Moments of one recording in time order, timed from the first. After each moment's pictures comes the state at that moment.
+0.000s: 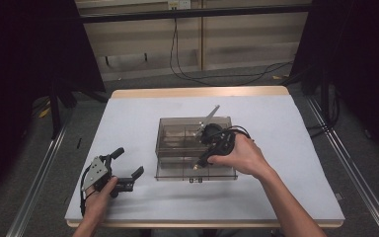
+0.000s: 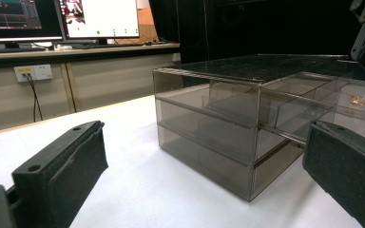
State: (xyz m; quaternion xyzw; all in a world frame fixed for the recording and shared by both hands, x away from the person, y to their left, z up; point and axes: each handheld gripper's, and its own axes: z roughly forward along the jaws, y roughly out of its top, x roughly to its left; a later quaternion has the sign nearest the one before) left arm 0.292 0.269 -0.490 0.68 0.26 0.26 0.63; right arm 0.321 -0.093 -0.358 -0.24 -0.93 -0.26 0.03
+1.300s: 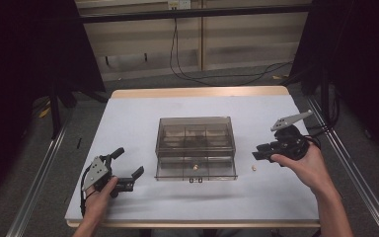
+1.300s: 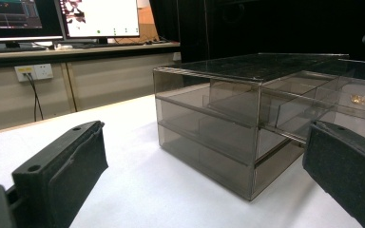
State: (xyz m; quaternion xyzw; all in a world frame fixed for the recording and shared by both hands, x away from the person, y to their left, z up) left arm 0.293 0.268 -0.490 0.68 0.26 0.25 0.63; right arm 0.287 -0.255 -0.374 -0.38 -0.85 -0.35 -0.06
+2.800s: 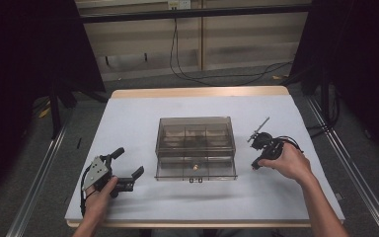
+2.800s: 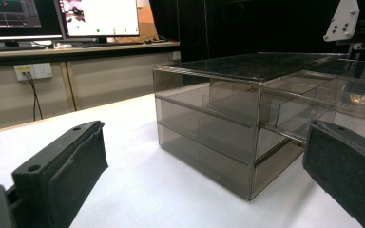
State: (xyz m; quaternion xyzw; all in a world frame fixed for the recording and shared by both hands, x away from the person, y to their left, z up) left arm 0.293 0.268 -0.490 0.68 0.26 0.25 0.63; right arm 0.336 -0.229 -0.441 -0.39 -0.91 -0.13 0.01
